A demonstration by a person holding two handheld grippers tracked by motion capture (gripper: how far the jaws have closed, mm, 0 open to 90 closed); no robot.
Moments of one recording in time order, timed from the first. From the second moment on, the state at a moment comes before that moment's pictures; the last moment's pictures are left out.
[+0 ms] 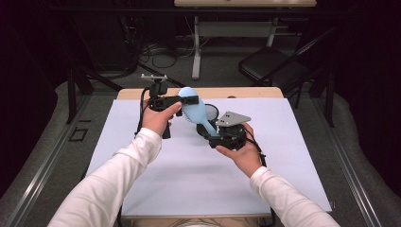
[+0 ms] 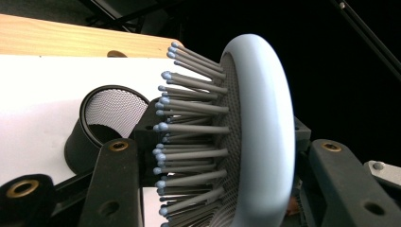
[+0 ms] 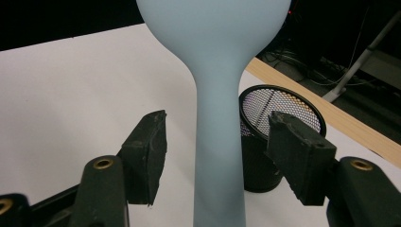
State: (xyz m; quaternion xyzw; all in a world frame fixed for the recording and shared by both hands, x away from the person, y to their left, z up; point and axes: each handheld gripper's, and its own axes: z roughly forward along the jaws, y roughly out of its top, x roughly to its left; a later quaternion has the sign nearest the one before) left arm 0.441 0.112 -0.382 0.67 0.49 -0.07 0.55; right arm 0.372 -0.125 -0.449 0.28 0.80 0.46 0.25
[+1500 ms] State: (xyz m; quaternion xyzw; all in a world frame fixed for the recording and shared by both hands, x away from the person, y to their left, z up) left arm 0.455 0.122 -0.363 0.67 0.51 -0.04 0.55; right arm 0.367 -0.128 -0.440 0.32 0.79 0.46 0.23
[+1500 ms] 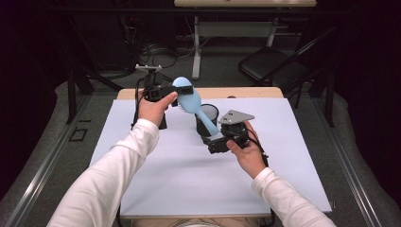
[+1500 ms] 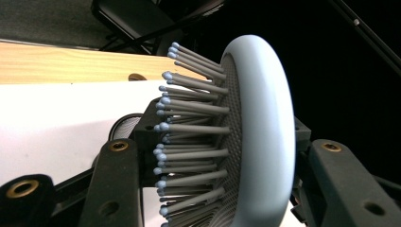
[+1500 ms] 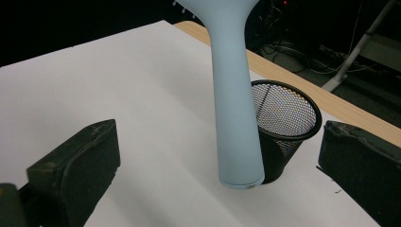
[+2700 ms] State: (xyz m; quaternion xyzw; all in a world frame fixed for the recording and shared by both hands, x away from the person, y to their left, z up) left arm 0.477 0.125 -0.344 0.66 0.50 0.01 0.56; right arm 0.369 -0.141 -0.444 0.33 0.79 0.46 0.22
